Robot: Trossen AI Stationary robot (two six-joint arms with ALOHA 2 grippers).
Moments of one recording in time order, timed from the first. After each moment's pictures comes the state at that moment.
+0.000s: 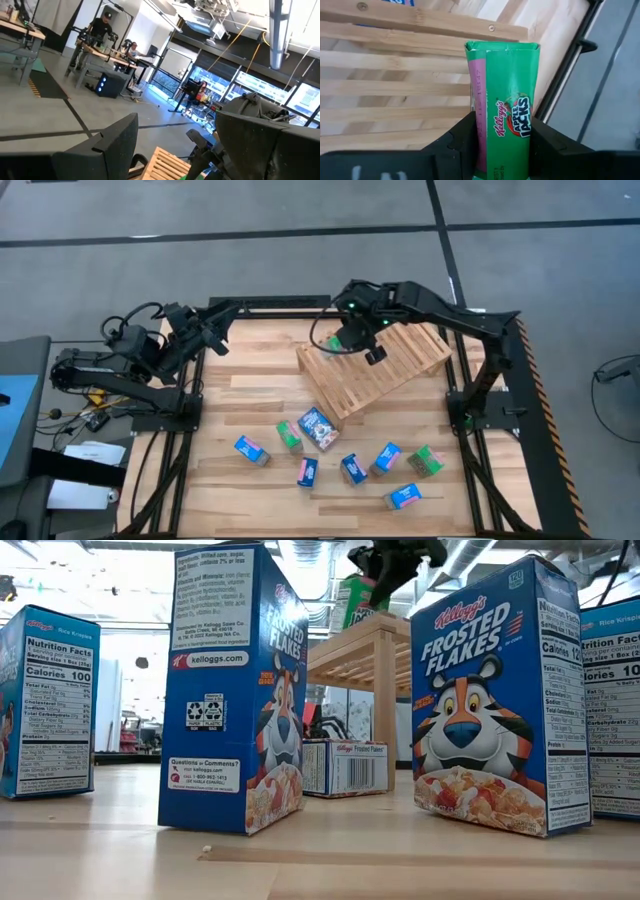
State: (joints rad) left arm -0.11 0.76 0.93 0.24 -0.93 -0.20; right arm -0.28 1.76 1.95 -1.19 0.00 -0.91
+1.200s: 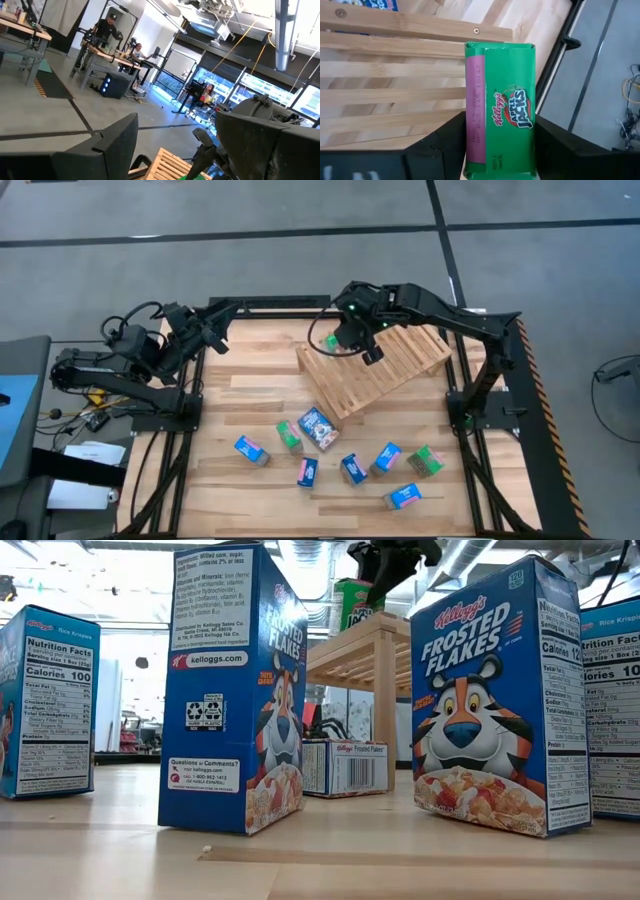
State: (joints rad) left arm -0.11 0.76 0.93 0.25 -0.96 -0.20; right arm -0.27 1.74 1.94 -1.17 0.05 -0.86
